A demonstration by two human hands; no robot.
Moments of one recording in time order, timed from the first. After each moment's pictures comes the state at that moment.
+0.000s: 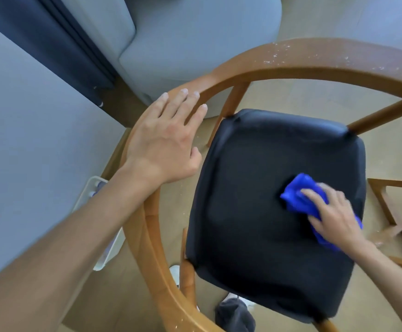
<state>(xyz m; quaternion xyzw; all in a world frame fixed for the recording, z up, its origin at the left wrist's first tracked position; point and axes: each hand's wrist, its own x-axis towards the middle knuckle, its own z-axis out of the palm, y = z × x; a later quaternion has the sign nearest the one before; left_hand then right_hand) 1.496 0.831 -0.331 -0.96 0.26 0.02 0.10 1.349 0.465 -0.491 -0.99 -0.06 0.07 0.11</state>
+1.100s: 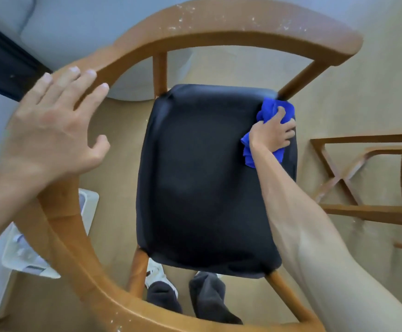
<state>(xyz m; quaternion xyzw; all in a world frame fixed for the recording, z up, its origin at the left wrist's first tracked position) 1.509 0.837 -0.349 -0.96 0.29 -0.03 0.03 1.479 0.481 -0.506 -0.83 0.53 0.02 0.16</state>
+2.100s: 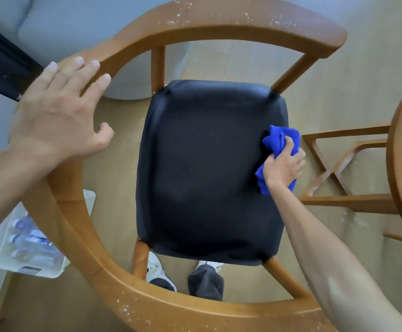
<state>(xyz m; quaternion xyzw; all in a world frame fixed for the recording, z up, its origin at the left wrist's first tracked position) 1.503 0.831 -0.338 -0.96 0.29 0.00 0.04 1.357 0.465 -0.493 -0.87 0.47 0.03 0.14</state>
